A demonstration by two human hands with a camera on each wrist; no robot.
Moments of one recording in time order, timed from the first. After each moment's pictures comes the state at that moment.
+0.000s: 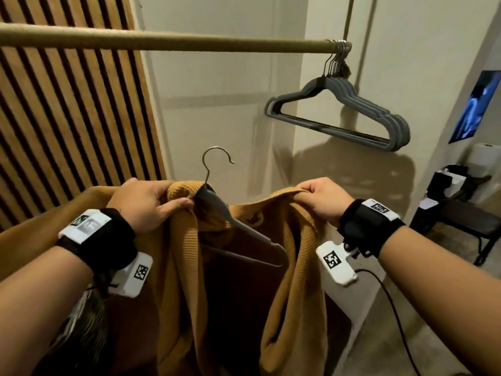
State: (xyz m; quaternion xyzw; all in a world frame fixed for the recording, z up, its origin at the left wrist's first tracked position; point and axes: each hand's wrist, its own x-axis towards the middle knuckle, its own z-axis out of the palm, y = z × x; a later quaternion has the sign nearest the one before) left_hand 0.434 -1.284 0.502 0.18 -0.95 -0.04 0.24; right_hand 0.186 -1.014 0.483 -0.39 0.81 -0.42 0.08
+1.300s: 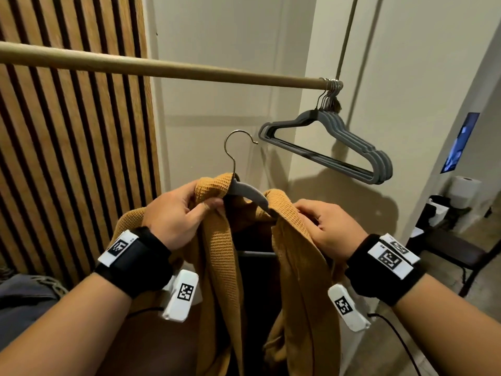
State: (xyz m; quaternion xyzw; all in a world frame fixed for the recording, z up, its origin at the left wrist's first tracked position) left_hand 0.409 -1.239 0.513 0.16 -0.89 -0.27 0.34; right_hand 0.229 -0.989 0.519 -0.52 0.80 -0.29 -0.06
